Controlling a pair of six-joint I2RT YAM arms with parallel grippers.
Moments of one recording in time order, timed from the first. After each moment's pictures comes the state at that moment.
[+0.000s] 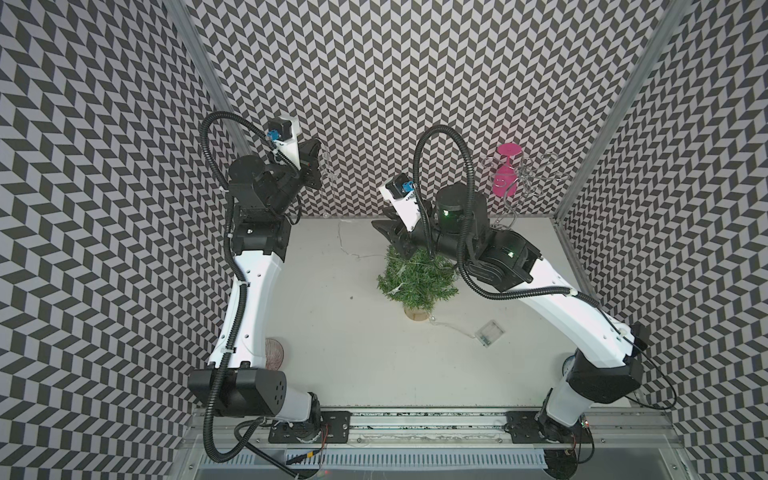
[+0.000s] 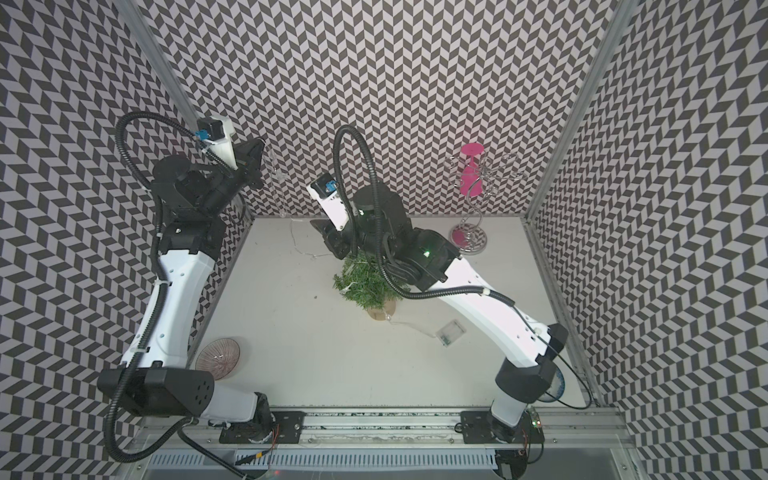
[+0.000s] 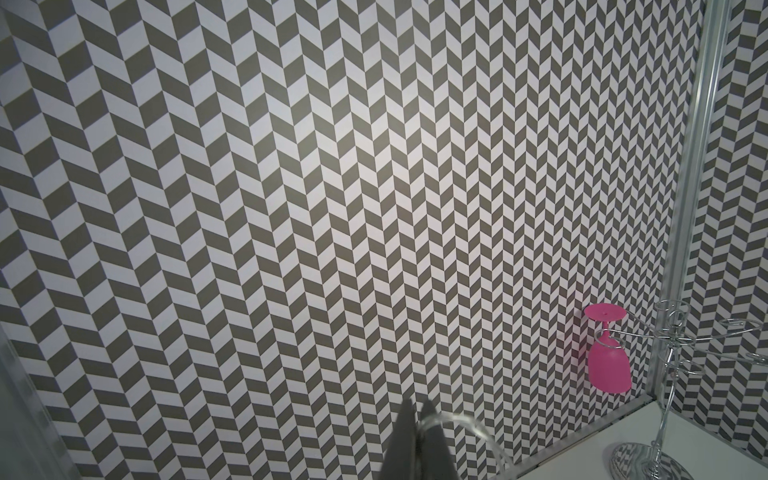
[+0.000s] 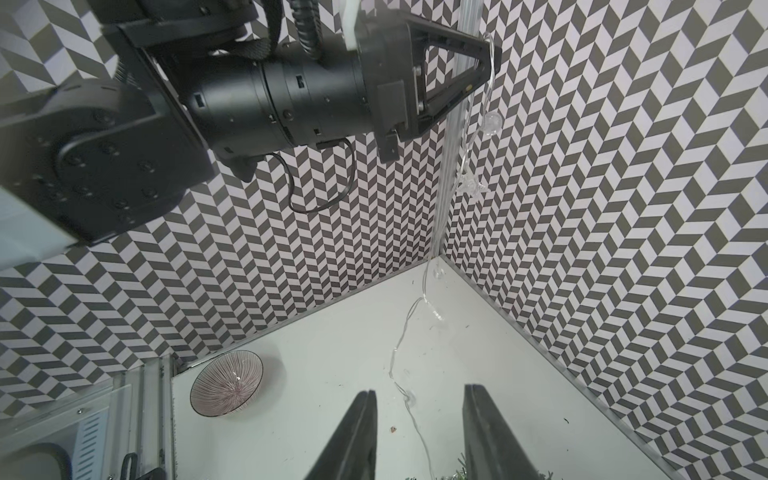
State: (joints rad) left arm 0.01 1.47 1.72 0.00 0.41 0.01; right arm 0.96 1.70 2.11 -0.60 0.03 -0.10
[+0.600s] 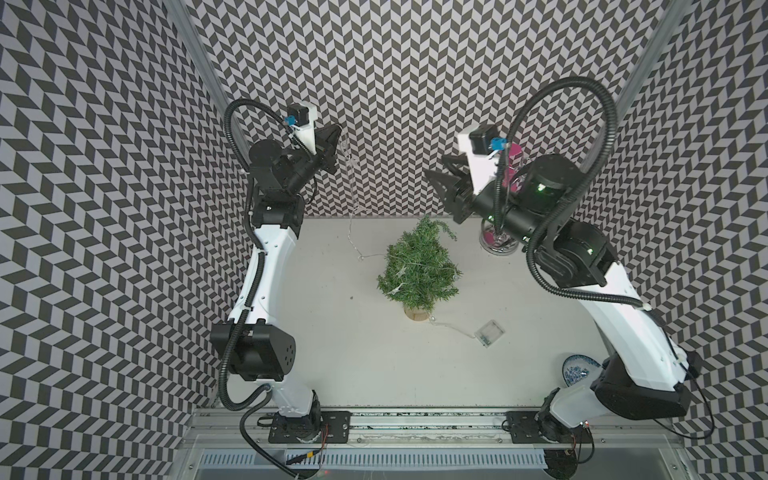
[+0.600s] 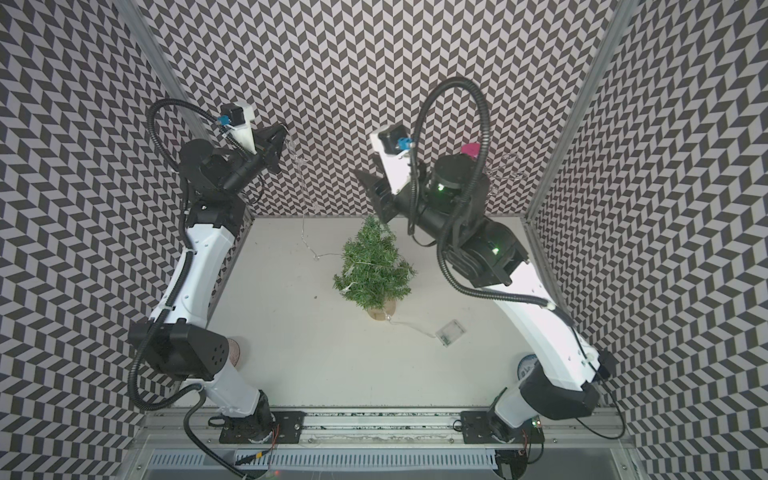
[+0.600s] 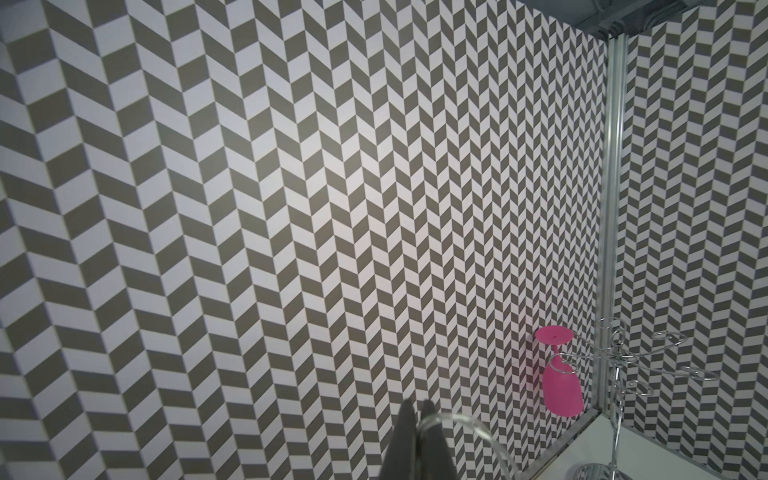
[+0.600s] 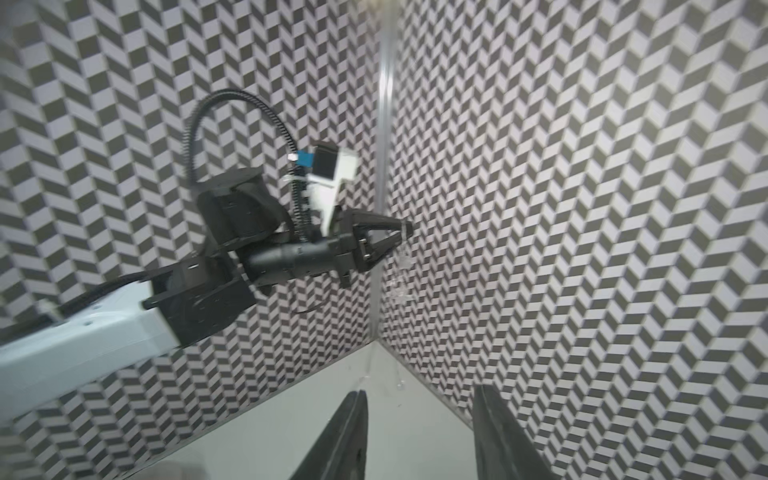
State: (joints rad) left arm -0.05 1.72 1.94 0.14 0.58 -0.08; right arm 0.71 1.52 2.10 -0.48 -0.03 -0.14
